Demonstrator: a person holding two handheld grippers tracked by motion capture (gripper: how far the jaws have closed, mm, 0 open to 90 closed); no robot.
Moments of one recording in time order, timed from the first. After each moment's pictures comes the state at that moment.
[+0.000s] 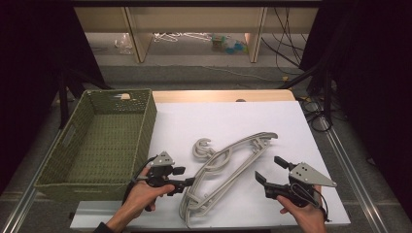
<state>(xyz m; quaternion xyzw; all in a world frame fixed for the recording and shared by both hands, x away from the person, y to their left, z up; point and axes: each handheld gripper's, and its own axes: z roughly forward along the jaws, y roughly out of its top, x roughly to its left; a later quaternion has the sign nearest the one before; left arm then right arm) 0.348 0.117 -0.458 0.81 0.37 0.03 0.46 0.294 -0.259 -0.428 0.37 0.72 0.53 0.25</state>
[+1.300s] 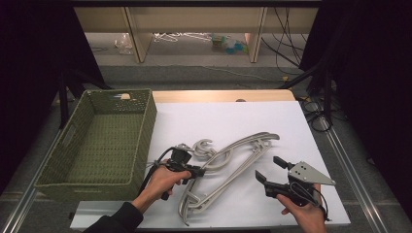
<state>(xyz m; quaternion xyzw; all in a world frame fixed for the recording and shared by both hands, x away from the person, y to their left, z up) 0.391 0.081 -0.471 0.82 0.41 -0.04 0.40 0.296 -0.259 -0.427 0.37 0.73 0.52 0.25</state>
